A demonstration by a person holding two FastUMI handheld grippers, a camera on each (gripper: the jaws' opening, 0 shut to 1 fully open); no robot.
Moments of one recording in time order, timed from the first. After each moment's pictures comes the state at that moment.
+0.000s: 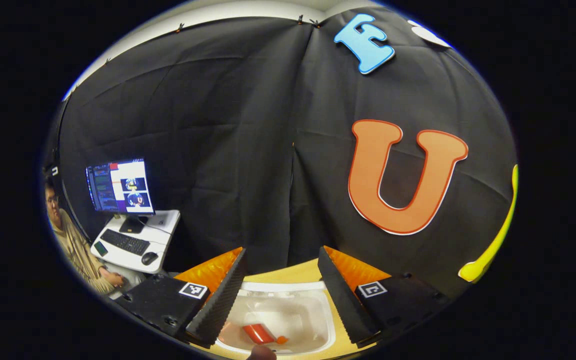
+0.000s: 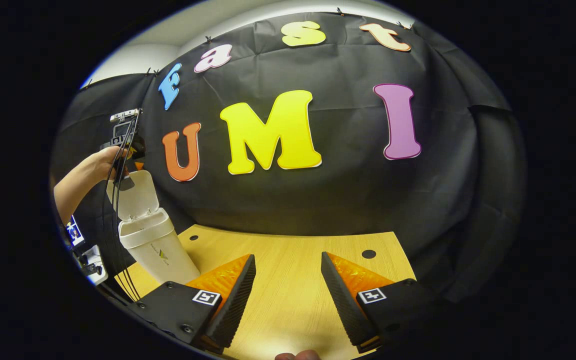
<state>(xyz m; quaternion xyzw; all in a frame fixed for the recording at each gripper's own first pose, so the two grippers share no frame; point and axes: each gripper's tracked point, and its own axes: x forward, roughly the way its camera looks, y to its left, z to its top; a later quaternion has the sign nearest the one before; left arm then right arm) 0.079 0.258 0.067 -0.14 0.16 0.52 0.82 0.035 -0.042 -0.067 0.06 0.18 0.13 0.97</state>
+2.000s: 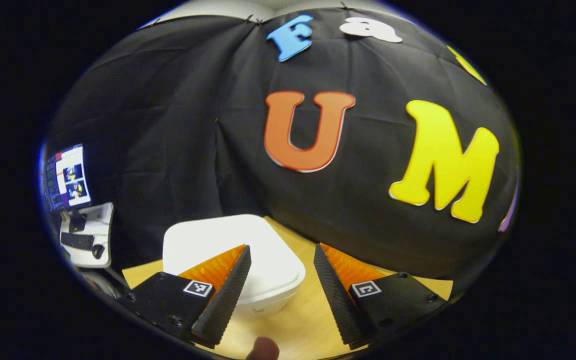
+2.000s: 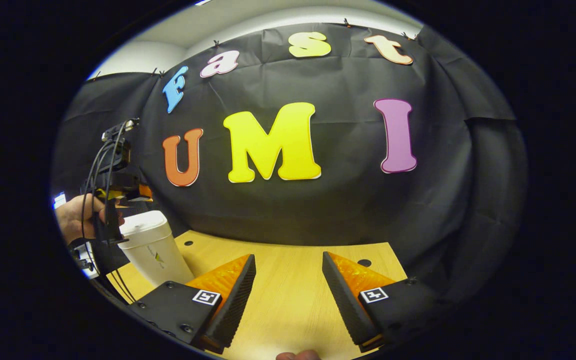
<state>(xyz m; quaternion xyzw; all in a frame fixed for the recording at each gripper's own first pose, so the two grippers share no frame) 0.067 0.121 0.019 -0.07 0.12 0.27 0.95 0.032 -0.026 -0.042 0.04 0.12 0.11 0.99</state>
